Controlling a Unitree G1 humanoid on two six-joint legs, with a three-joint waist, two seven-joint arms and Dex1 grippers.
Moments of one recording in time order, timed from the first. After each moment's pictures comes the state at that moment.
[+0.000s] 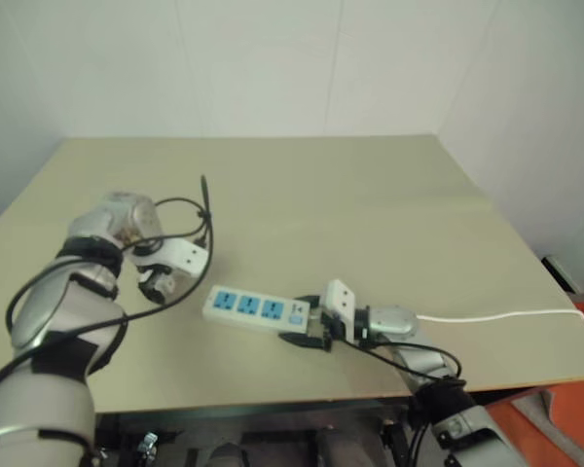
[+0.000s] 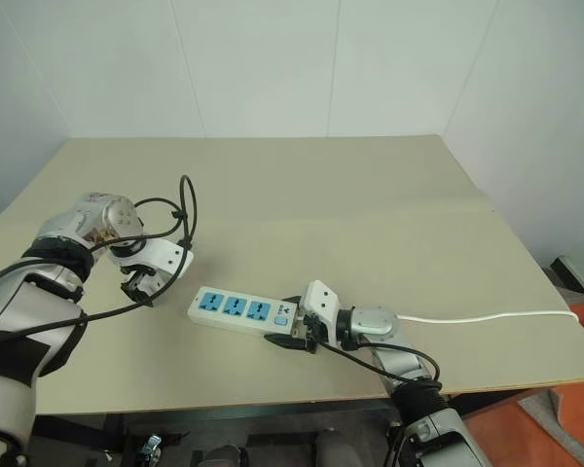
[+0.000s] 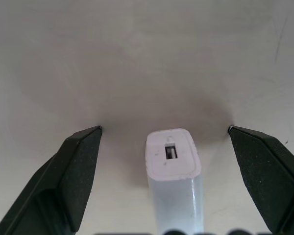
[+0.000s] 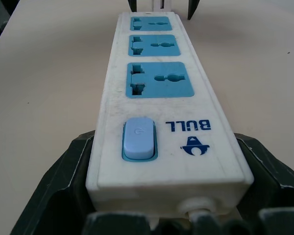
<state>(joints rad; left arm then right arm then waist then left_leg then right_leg) -1.26 0.70 -0.63 1.22 0.57 -0.43 -1.43 -0.44 -0.28 0.26 0.29 0.12 -0.03 1.04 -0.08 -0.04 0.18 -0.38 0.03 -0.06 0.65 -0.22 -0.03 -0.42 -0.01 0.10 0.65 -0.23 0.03</state>
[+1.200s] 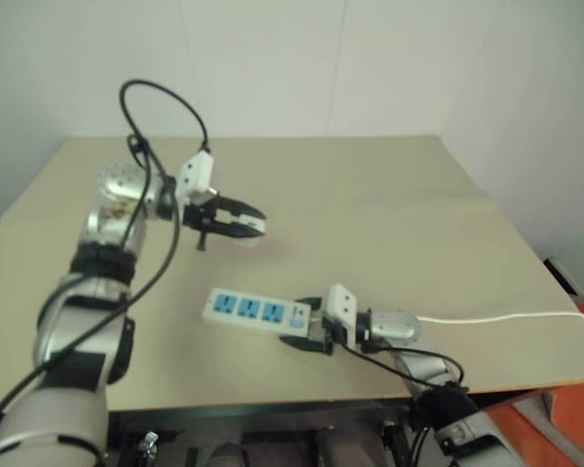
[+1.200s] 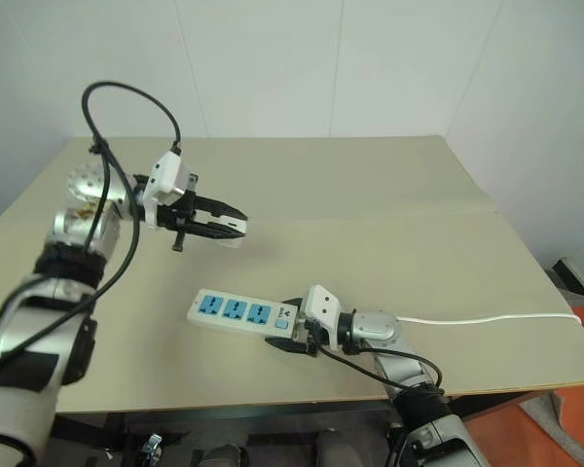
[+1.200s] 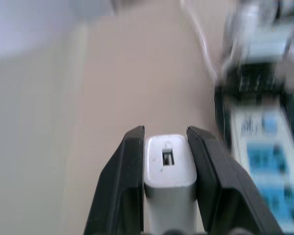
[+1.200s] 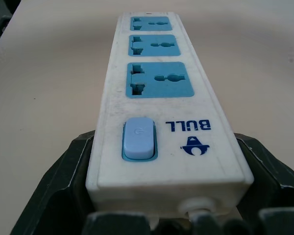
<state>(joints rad) -1.03 0.58 -0.11 0.64 -0.36 -0.05 -1.61 -0.41 -0.29 0.28 0.27 0.10 -0.08 1.05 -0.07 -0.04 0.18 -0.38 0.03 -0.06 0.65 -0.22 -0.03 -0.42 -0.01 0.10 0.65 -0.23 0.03</state>
